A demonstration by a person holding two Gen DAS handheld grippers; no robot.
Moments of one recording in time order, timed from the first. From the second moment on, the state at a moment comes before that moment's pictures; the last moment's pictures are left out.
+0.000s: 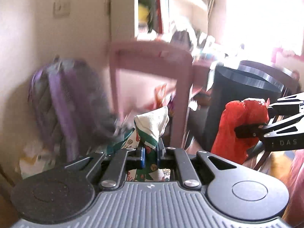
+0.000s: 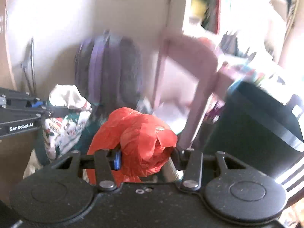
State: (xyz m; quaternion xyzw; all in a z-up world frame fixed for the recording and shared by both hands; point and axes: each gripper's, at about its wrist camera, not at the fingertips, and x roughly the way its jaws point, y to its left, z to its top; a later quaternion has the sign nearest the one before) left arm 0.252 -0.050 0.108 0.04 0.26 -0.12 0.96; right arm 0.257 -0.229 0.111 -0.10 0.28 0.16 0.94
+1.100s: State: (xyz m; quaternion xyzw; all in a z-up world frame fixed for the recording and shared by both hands) left arm 0.395 -0.353 0.210 0.03 0.21 -0.20 0.96; right arm 0.354 -0.432 0.151 -0.10 0.24 0.01 0.96
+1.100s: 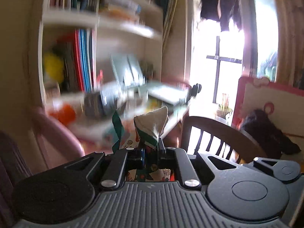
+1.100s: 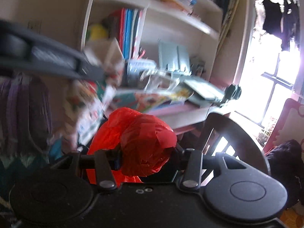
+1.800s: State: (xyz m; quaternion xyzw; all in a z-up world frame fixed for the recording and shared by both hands) left arm 0.436 -0.368 0.126 0.06 0.39 -0.18 0.90; right arm 0.370 -0.431 0.108 -0.12 0.32 0.04 0.94
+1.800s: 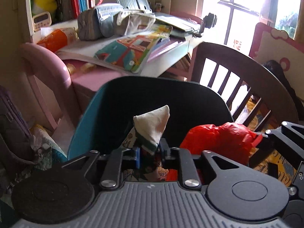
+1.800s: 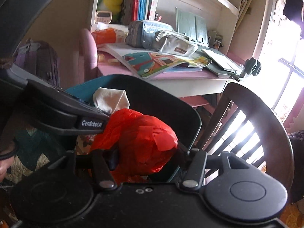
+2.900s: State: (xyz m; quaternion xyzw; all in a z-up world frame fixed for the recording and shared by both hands) left arm 0.307 -0.206 0.178 -0.02 0.31 -0.17 0.94; right arm 0.266 -0.355 0.164 -0.10 0.26 0.14 0.95
